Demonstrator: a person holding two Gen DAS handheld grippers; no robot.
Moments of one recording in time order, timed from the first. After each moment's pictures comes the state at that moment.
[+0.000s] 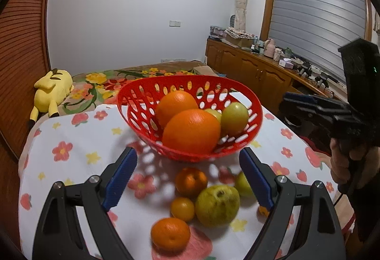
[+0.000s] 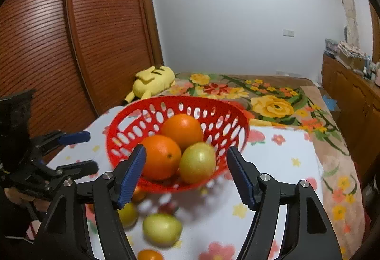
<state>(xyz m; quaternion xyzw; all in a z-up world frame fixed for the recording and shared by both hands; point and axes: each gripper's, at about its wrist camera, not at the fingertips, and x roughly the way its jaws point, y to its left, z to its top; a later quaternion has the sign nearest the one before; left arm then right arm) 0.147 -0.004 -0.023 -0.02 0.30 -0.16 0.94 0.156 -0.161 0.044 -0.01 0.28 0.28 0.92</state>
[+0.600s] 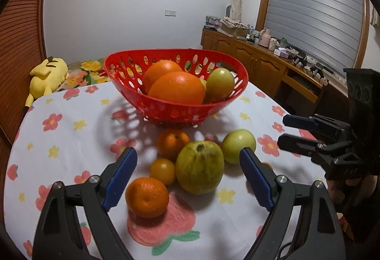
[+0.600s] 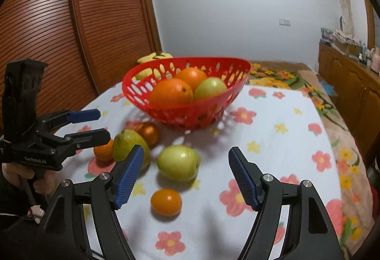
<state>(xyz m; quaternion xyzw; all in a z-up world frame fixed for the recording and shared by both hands) 0.119 -0.019 -0.057 -0.02 0.33 -0.17 0.93 0.095 -0.166 -0.013 -0.01 0.31 0.27 0.91</state>
